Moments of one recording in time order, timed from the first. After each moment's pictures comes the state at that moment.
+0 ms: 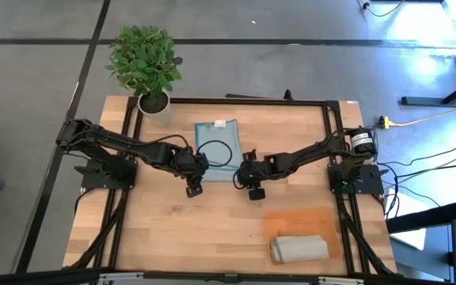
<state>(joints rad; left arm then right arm) -0.11 1.45 0.98 -0.64 -0.15 -0.42 0.06 1.86 0.96 -0.12 0.14 -0.22</state>
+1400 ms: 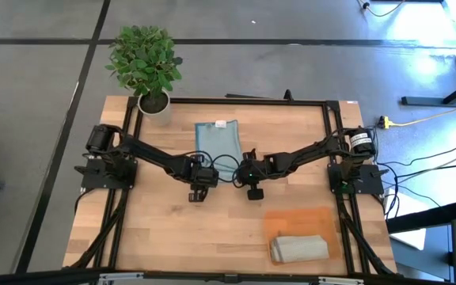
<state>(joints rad) -0.12 1.80 0.97 -0.56 -0.22 -0.15 0.06 1.86 0.96 -0.10 0.10 -0.16</state>
